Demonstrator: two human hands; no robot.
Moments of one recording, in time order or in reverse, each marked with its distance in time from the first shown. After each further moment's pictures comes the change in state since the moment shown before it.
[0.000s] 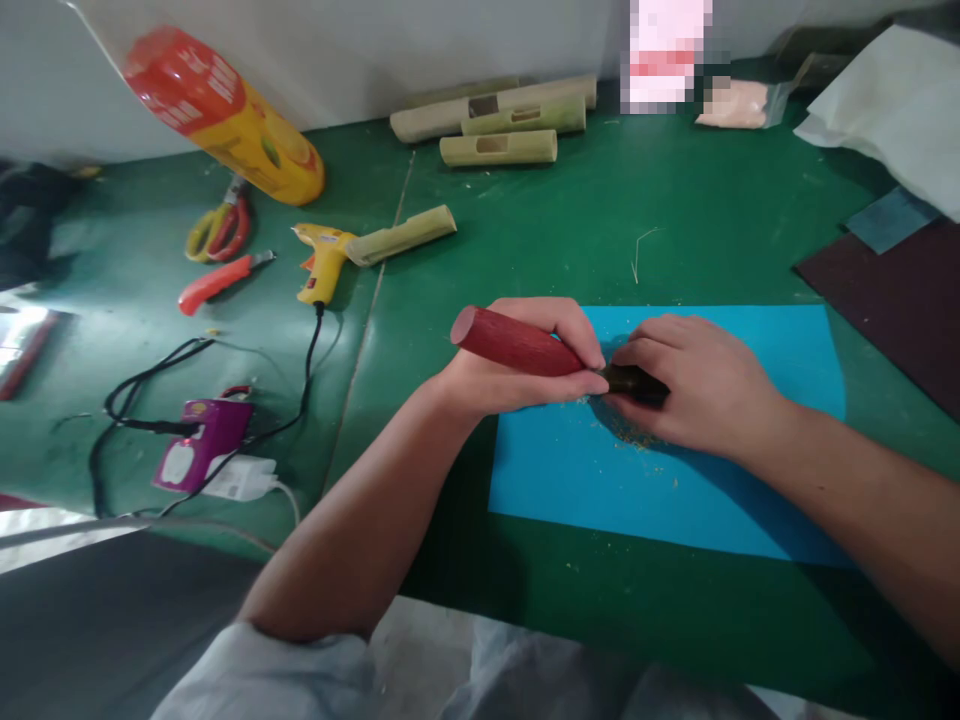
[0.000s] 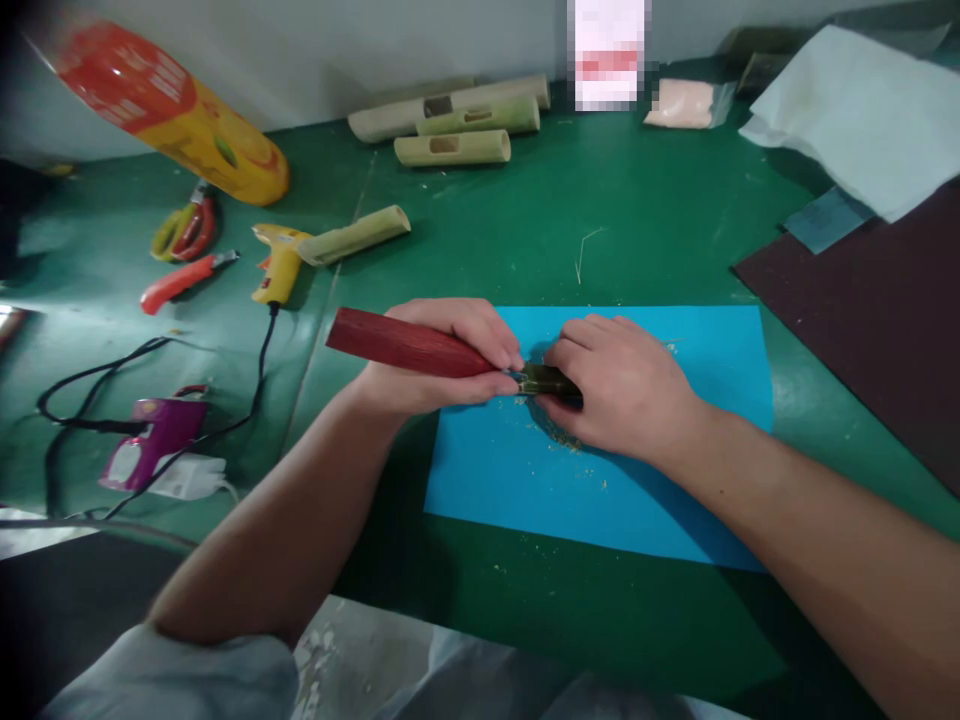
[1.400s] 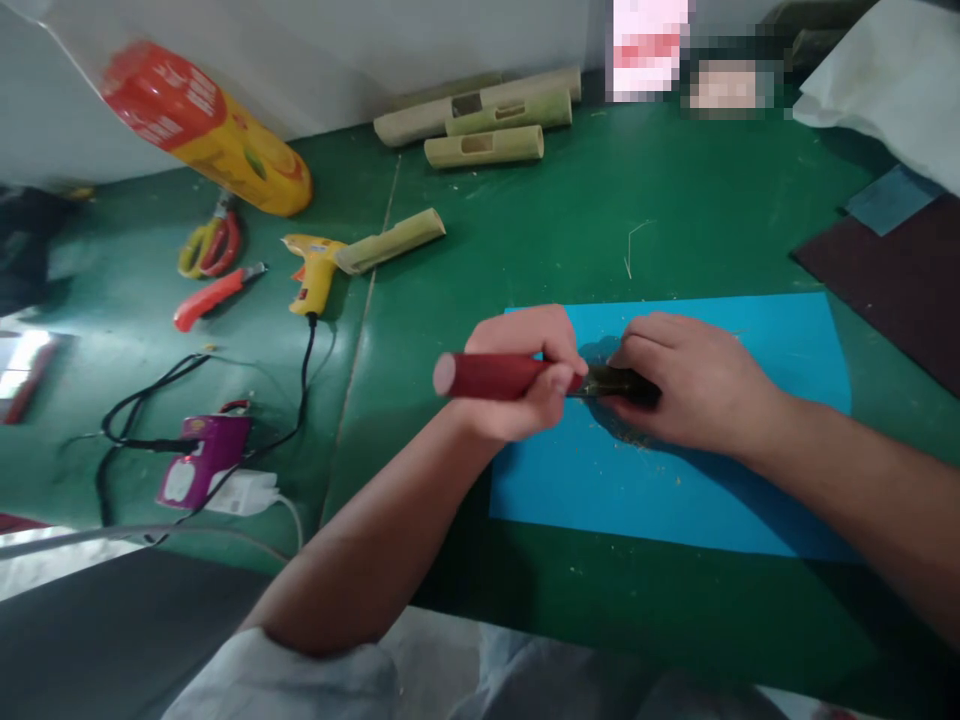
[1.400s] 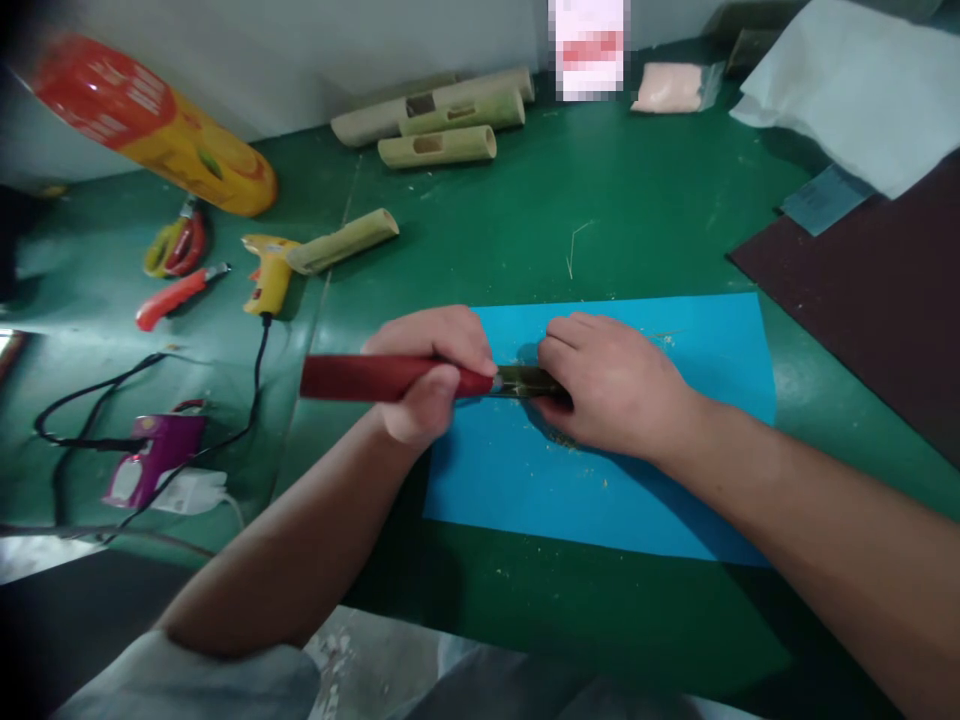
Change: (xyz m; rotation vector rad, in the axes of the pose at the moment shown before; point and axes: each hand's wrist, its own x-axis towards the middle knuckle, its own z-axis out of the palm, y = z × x) left_hand -0.010 -0.010 0.021 0.096 0.225 0.279; right_hand 0.001 -0.001 0.004 0.018 0.058 -0.048
